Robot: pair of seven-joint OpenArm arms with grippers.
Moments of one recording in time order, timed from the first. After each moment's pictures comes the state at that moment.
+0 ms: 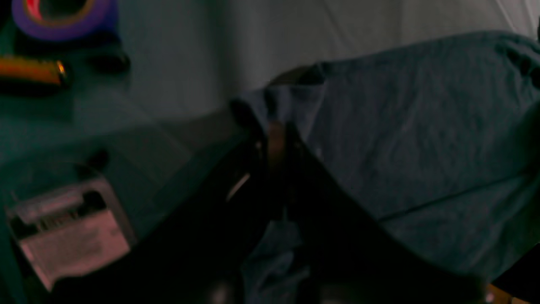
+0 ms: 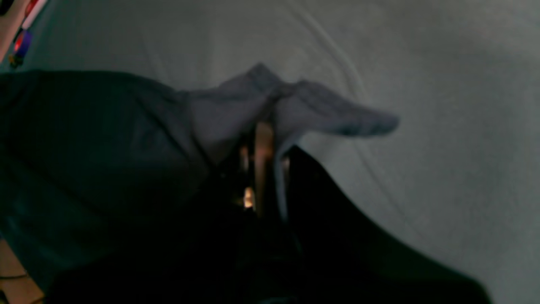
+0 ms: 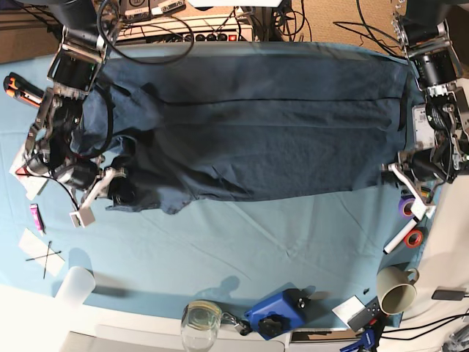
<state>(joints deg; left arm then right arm) -10.5 -20.7 -20.8 79.8 -40.5 -24.4 76.9 13.3 19.1 23.2 80.9 47.5 39.9 -71.8</state>
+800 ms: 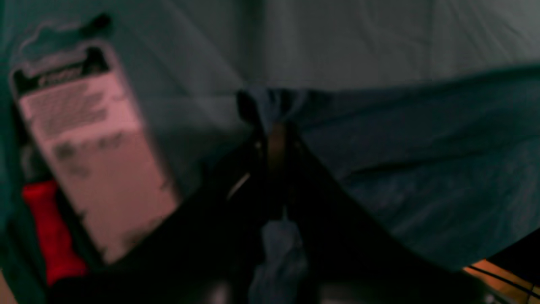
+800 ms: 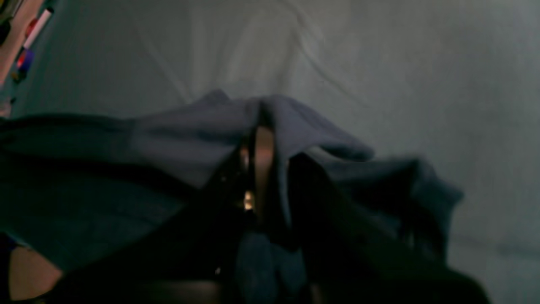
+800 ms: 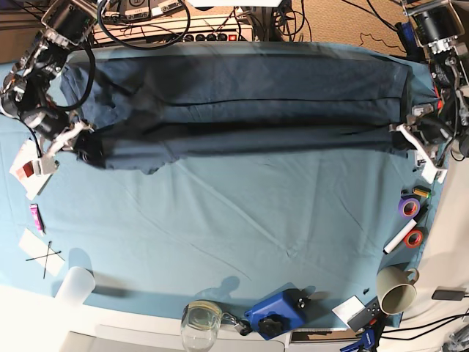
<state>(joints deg) 4.6 -20.6 -28.2 94.1 -42.3 -24.4 76.7 -2.7 18.5 42.2 93.2 58.7 40.0 -78.1</state>
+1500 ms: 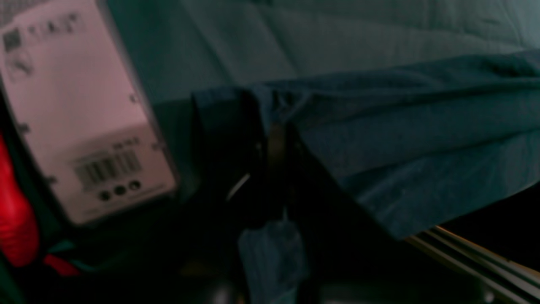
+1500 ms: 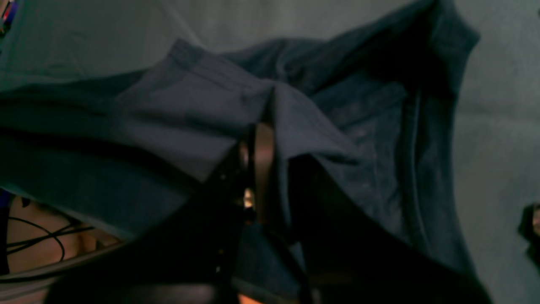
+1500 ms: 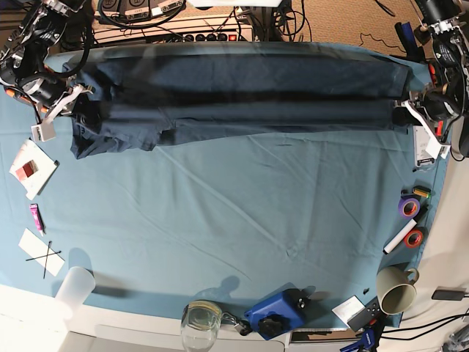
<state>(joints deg) 11.3 -20.2 -32.2 94.1 -50.0 -29.0 79.3 -14.9 18.4 45.6 100.0 60.9 40.0 -79.9</state>
